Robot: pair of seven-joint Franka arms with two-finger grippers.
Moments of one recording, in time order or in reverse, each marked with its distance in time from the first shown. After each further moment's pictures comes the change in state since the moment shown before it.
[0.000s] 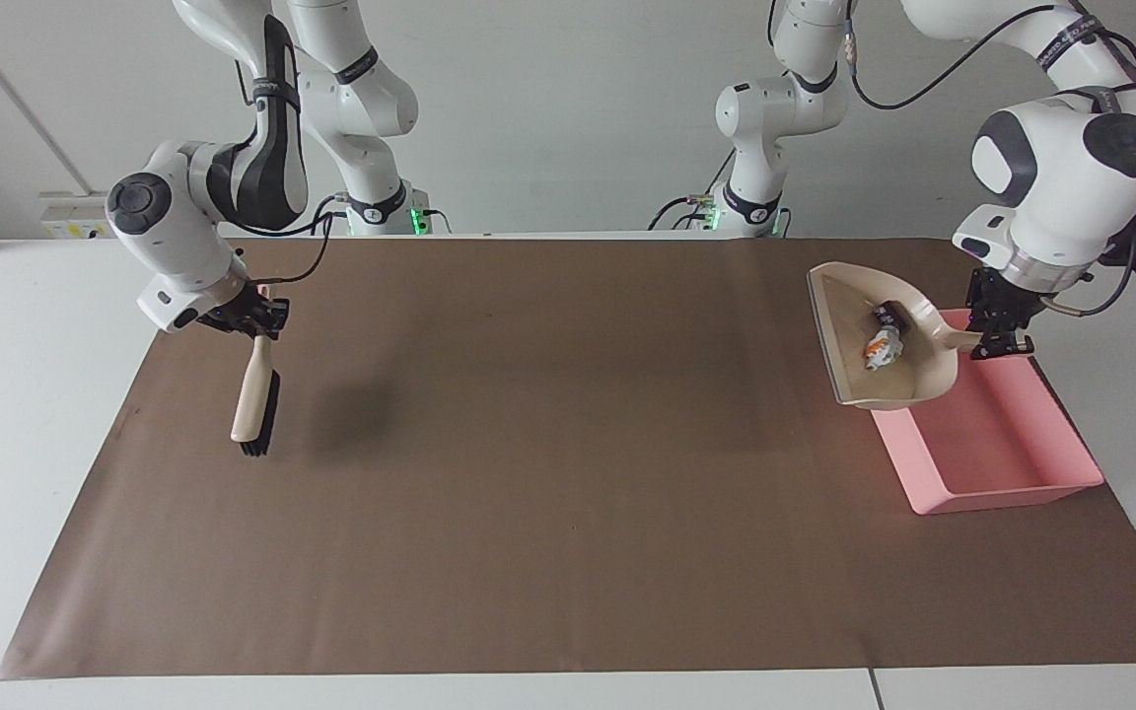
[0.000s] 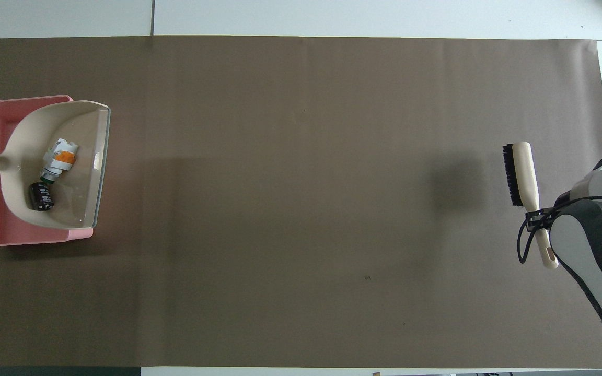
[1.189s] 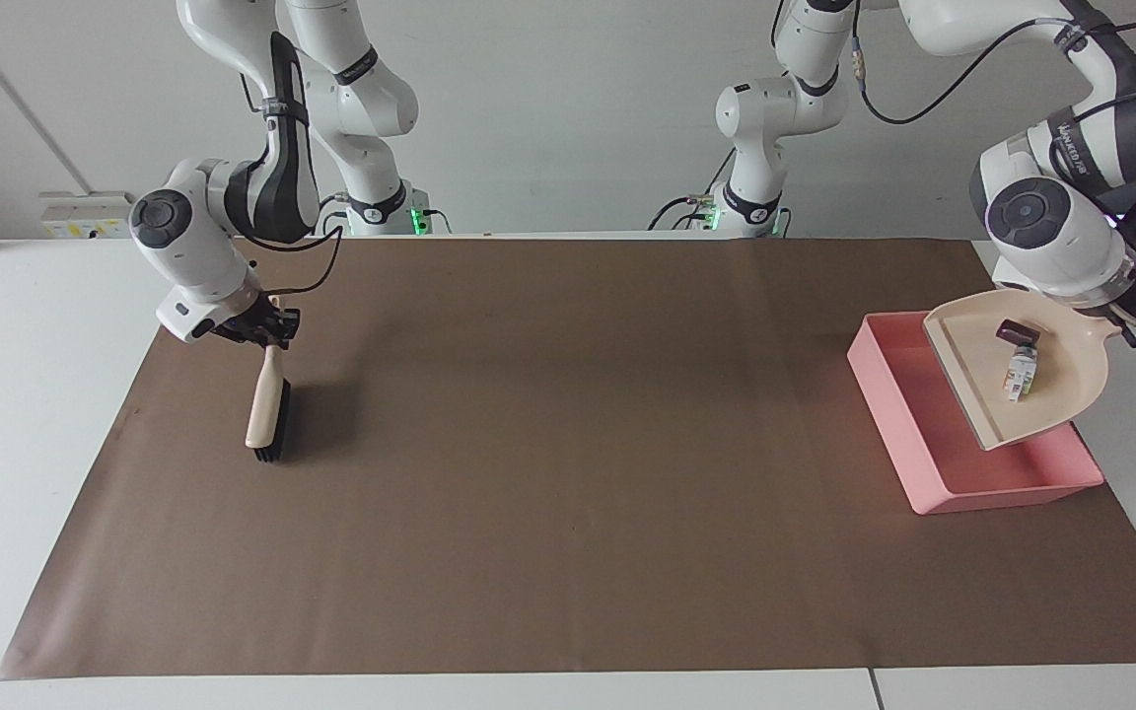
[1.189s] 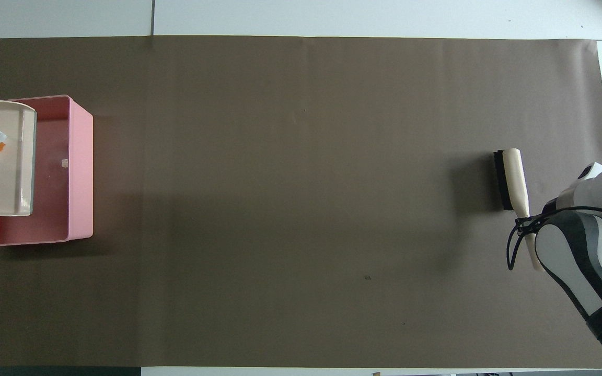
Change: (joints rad) left arm -0.060 0.061 -0.012 -0.030 0.849 -0.026 -0.476; right arm 0.000 0.006 0.000 -0.079 0.000 0.098 -0.013
